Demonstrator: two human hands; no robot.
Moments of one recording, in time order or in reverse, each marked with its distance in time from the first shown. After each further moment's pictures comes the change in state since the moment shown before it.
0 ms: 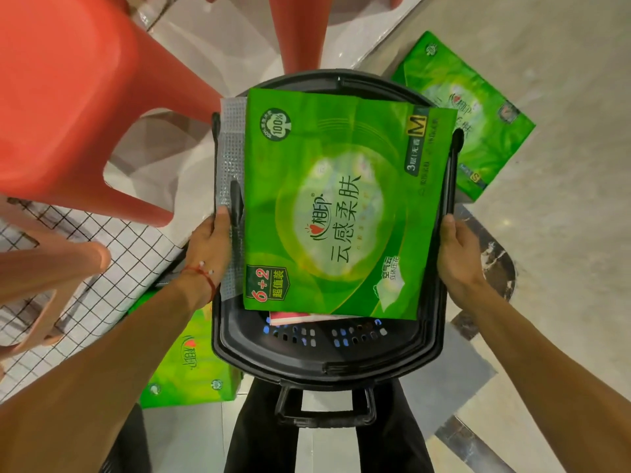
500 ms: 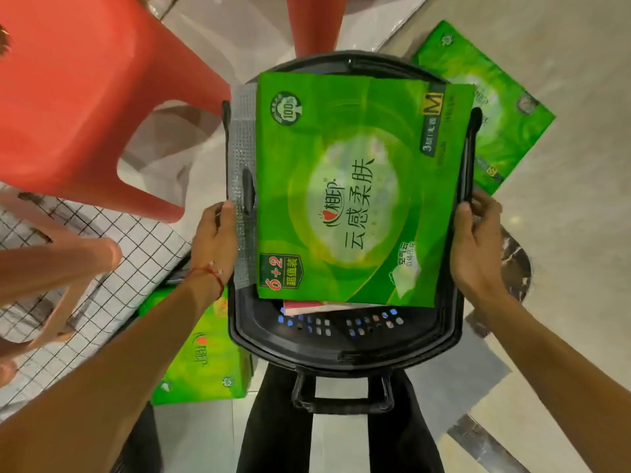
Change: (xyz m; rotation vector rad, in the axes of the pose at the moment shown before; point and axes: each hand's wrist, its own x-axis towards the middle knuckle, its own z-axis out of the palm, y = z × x) left_hand 0.011 -0.017 -0.013 0.049 0.053 -0.007; right_hand -0.022 -0.022 0.011 -0.121 0.099 -0.110
